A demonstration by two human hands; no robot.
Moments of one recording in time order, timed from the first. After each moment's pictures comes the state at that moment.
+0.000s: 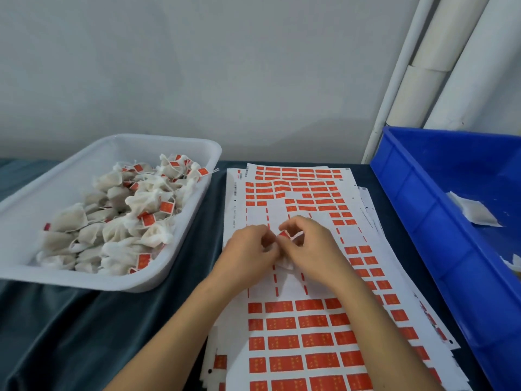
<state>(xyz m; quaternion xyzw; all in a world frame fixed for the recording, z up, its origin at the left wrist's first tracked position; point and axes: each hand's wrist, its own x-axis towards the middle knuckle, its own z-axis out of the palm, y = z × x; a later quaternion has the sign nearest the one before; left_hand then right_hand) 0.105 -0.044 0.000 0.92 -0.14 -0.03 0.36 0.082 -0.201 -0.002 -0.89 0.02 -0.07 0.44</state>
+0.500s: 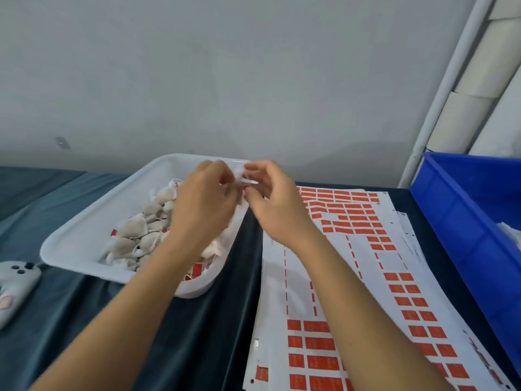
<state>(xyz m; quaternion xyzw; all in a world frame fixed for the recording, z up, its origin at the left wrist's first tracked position) 0.145 0.068 0.106 0.90 -0.10 0.31 0.30 0.132 -0.084 0.098 -0.76 -0.17 -0.14 0.61</state>
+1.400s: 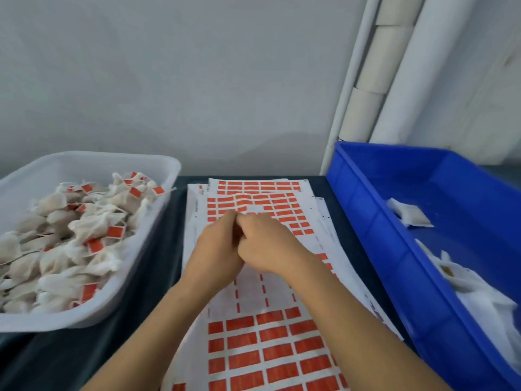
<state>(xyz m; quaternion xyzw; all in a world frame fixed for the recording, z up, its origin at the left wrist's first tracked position) 0.116 -0.068 0.022 0.90 -0.21 0.10 0.37 0.090 -0.186 0.069 -0.97 -0.03 0.02 0.22</state>
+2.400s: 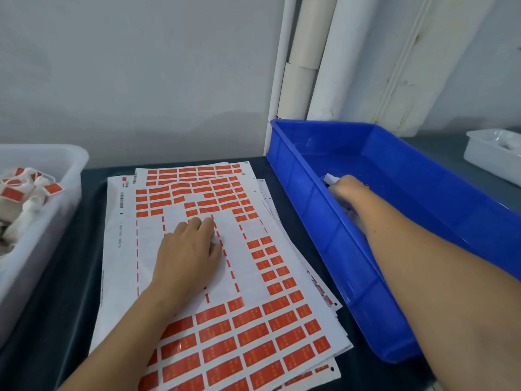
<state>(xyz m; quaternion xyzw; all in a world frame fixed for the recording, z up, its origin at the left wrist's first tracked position) 0.125 -0.132 -0.031 0.94 -0.27 0.09 0.20 0.079 -0.461 0.063 -0.88 0.44 0.04 0.19</state>
